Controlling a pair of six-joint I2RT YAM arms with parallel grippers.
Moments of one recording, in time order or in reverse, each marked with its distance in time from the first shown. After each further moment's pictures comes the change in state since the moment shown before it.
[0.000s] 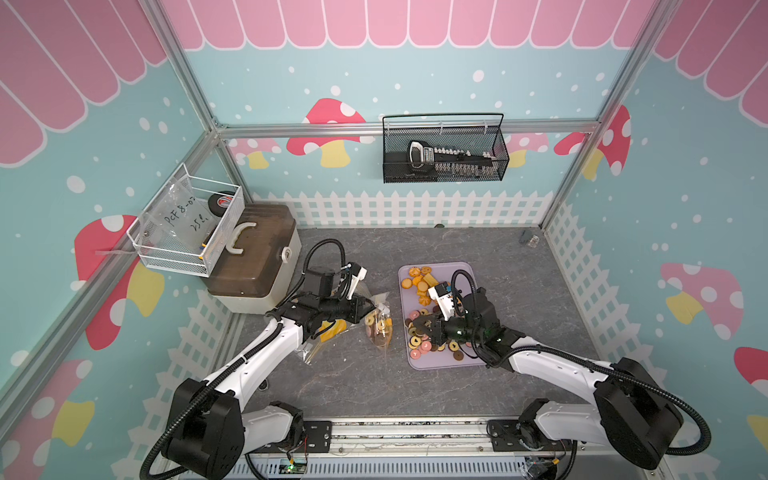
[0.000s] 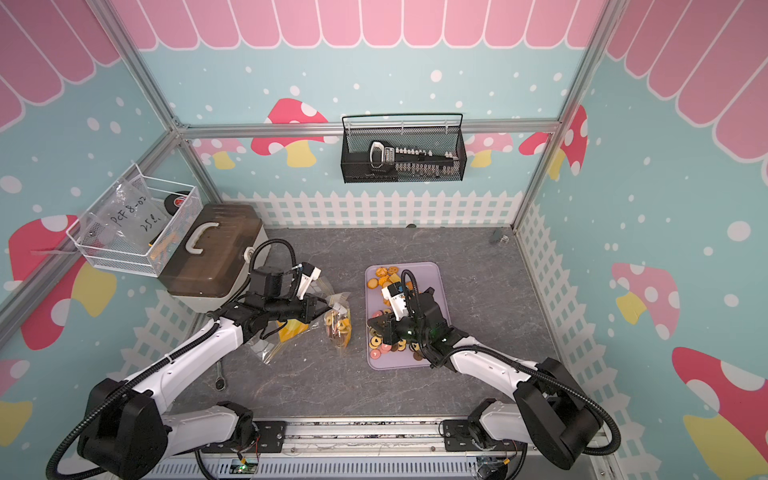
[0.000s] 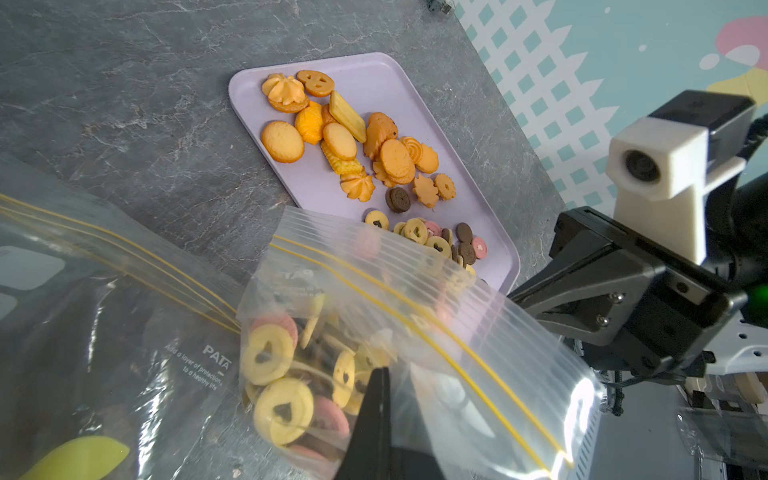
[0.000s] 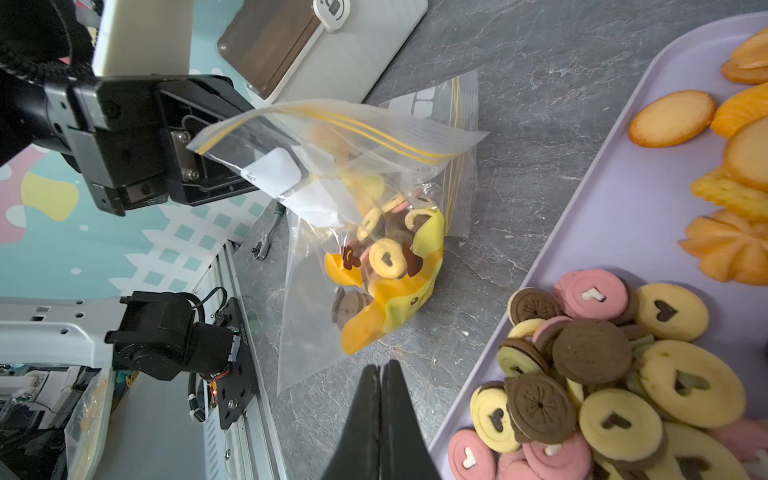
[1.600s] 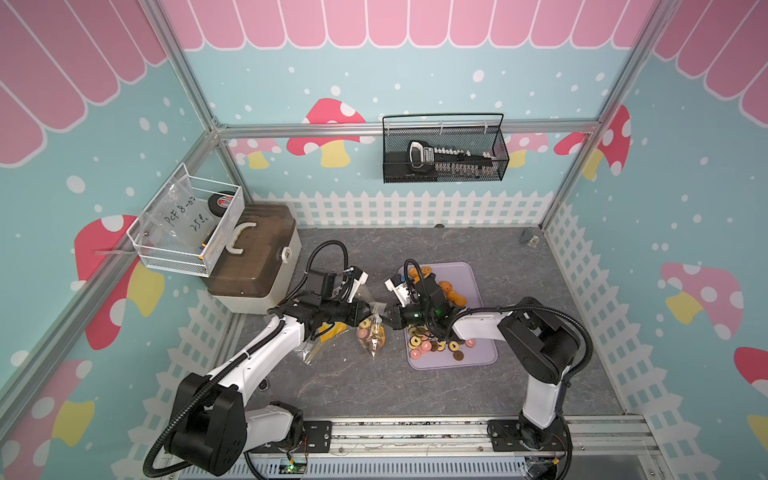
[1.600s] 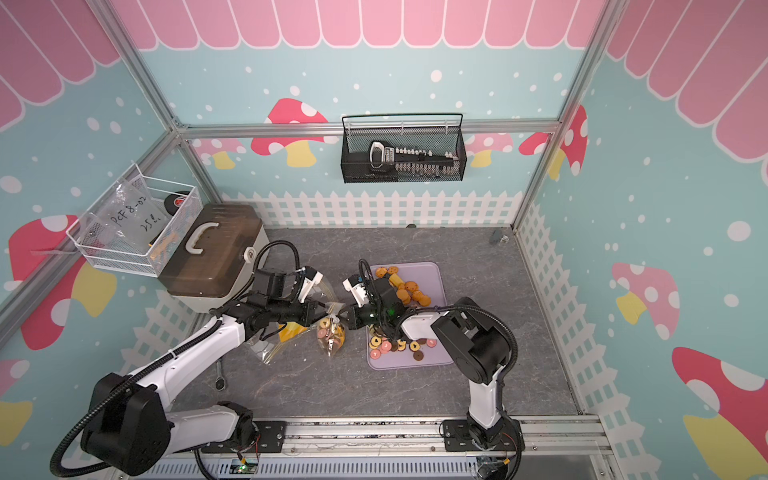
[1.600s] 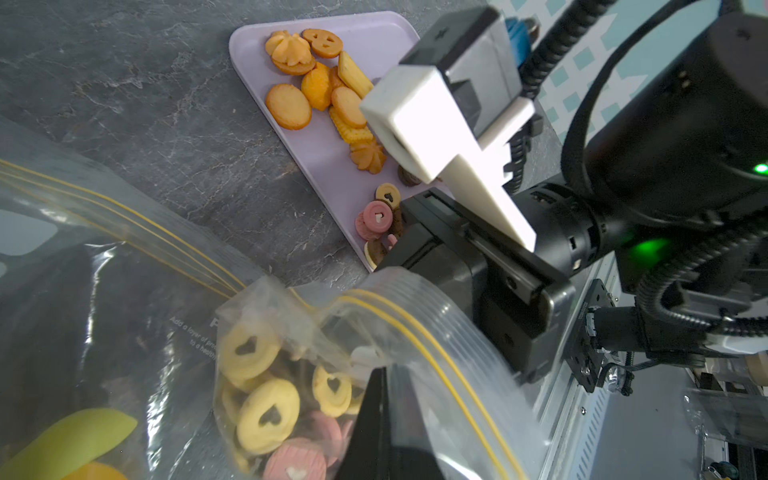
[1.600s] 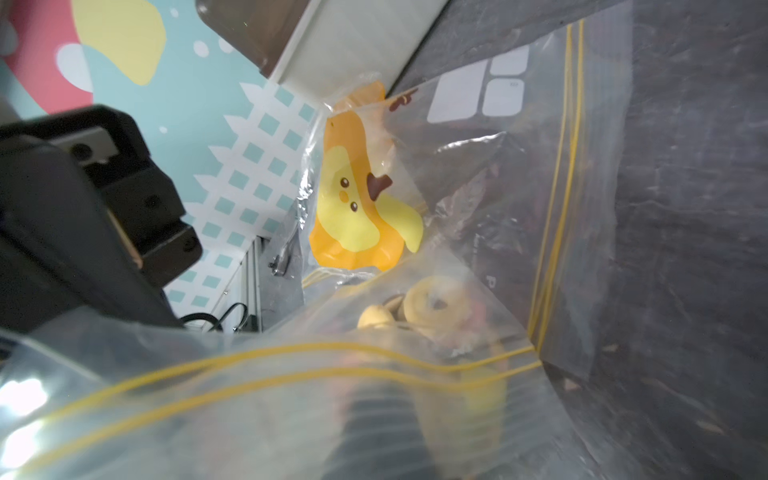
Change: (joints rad) left arm 0.008 0.028 0.009 -0.070 -0.008 0.047; right arm 0.085 0.618 0.359 0.277 -0.153 0.122
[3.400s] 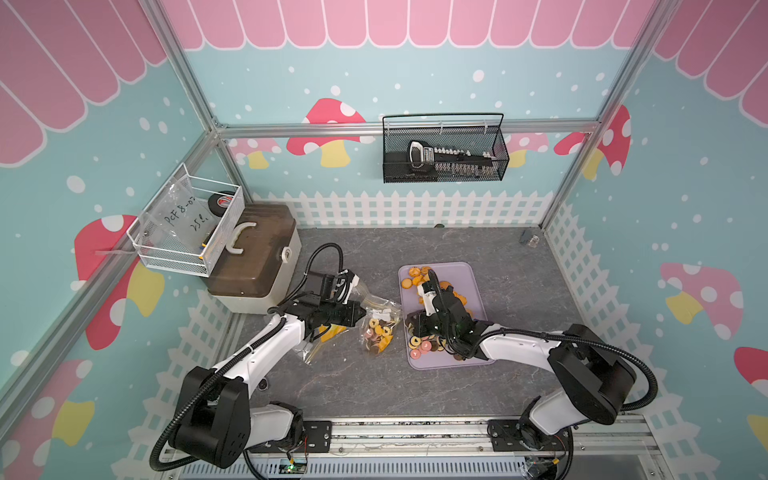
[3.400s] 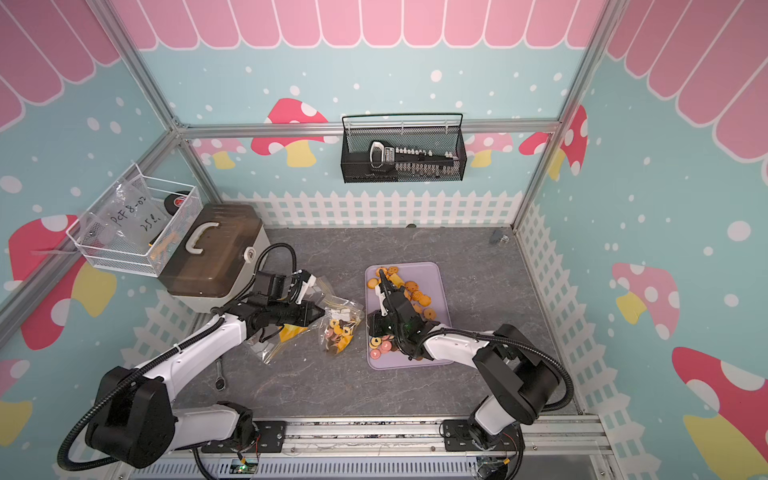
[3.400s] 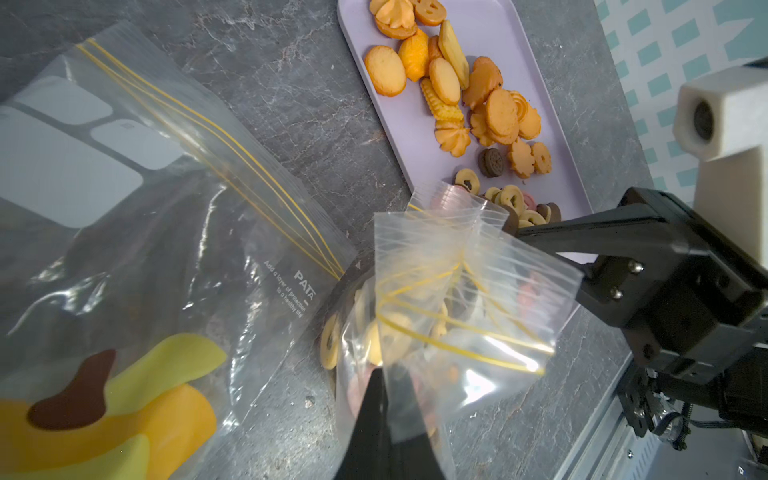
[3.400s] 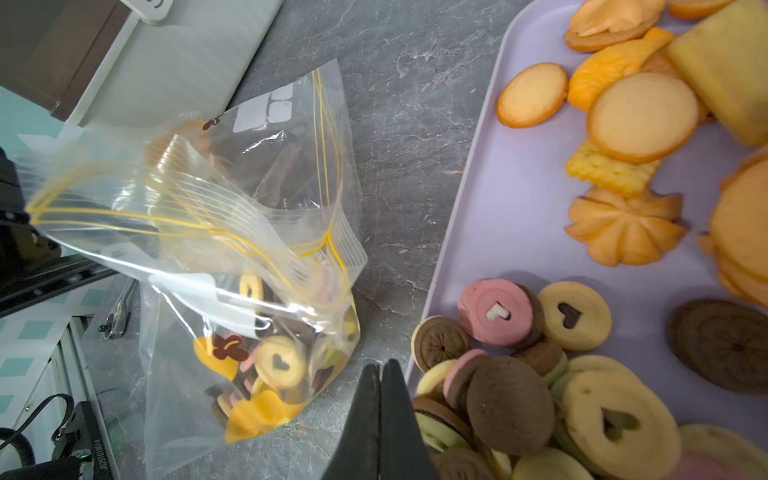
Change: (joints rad) left arm 0.037 0.032 -0.020 -0.040 -0.137 -0.041; right arm 0.013 -0.372 -0.254 -0.291 0.541 -0.038
